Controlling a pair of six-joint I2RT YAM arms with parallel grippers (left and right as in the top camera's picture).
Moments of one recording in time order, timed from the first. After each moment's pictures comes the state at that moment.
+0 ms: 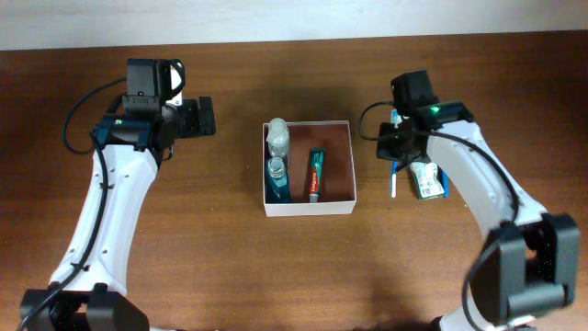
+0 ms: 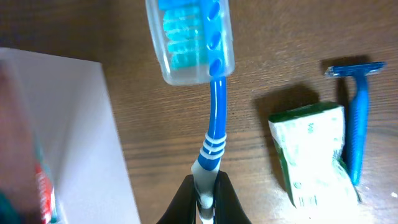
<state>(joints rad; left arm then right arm) -0.08 1.61 1.44 -0.74 -0.06 -0.10 0.16 1.75 1.38 -0.89 0.04 0.35</state>
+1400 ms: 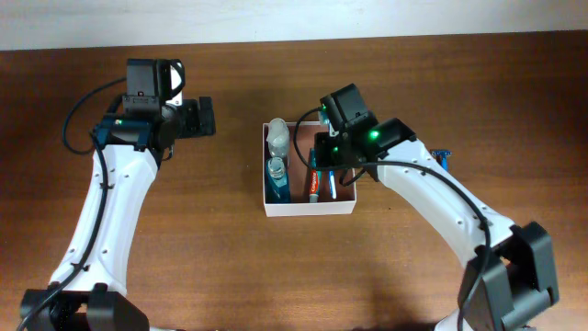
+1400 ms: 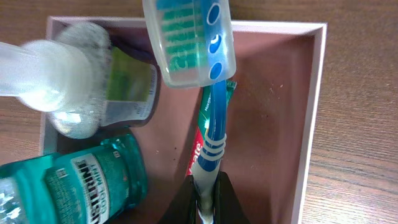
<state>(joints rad) -0.08 1.61 1.44 -0.74 -0.06 -0.10 0.47 1.74 1.38 -0.74 -0.03 0.42</state>
